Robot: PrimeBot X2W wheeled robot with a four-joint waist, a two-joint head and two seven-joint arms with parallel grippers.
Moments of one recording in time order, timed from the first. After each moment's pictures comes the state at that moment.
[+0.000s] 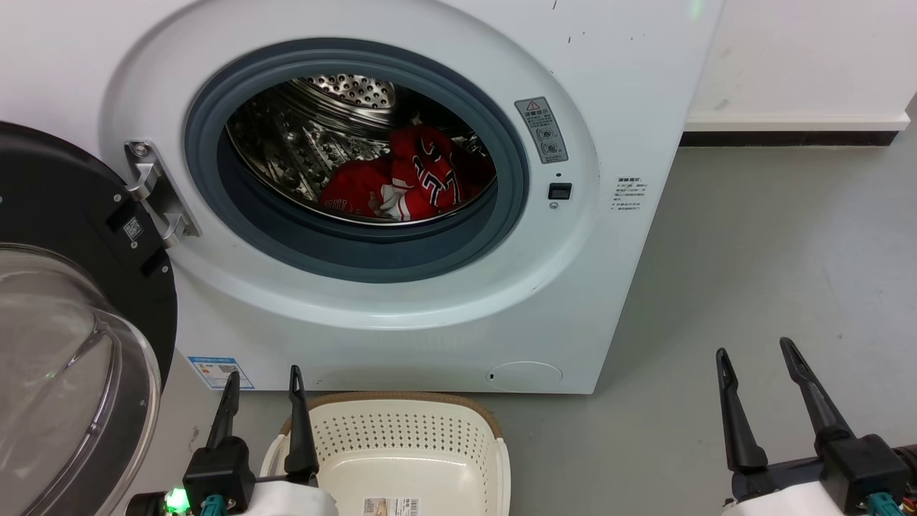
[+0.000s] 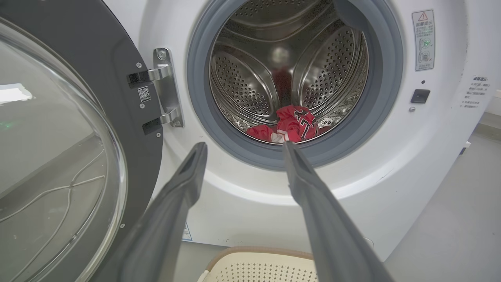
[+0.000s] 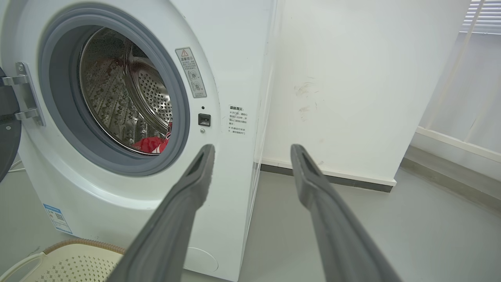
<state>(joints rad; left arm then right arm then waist) 0.07 0.05 -0.07 0.07 -0.08 0.14 -0.26 0.11 -0.05 -0.02 -0.07 -0.06 0.13 -0.26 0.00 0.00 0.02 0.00</state>
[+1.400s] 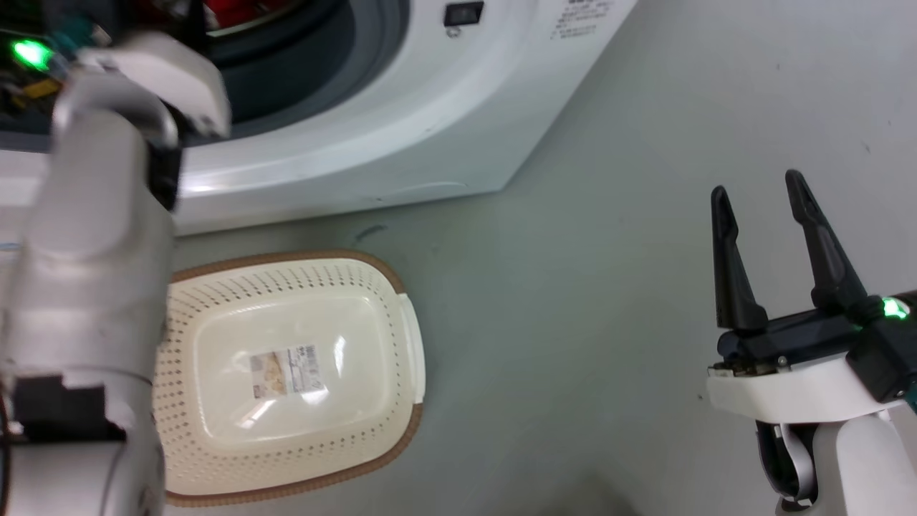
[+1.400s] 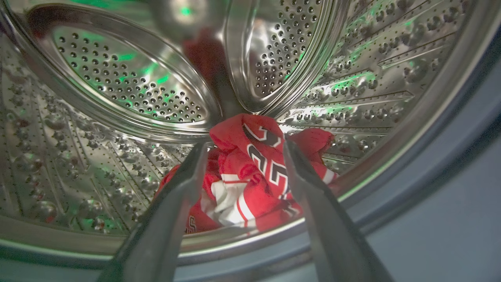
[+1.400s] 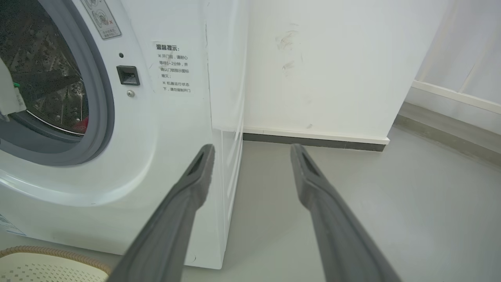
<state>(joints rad) -1.07 0.24 -0.05 0.89 -0.02 -0.06 -0.26 -0.18 -0.05 0.05 -0.13 0.04 0.13 -0.26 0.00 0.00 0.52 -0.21</state>
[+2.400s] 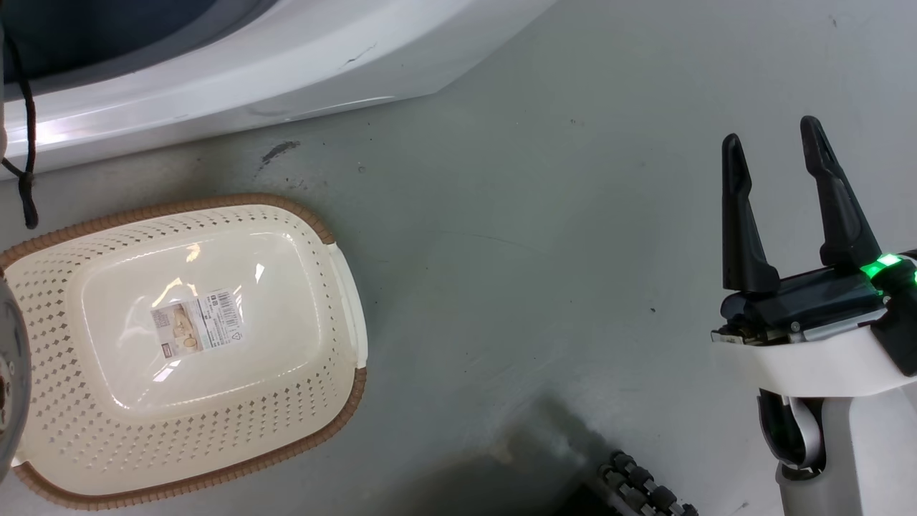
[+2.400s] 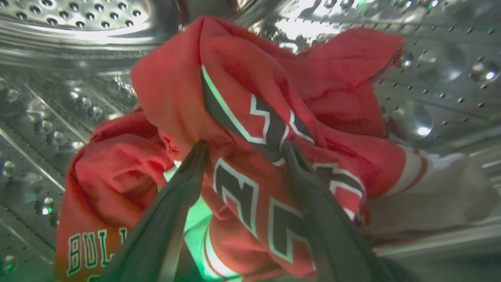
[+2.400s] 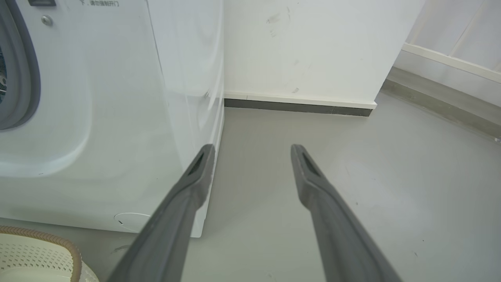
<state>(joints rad) -1.60 0.36 -0.18 1.26 0.00 -0.13 0.13 -0.27 -0.05 0.06 -0.15 0.11 0.13 -0.26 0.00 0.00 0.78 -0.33</state>
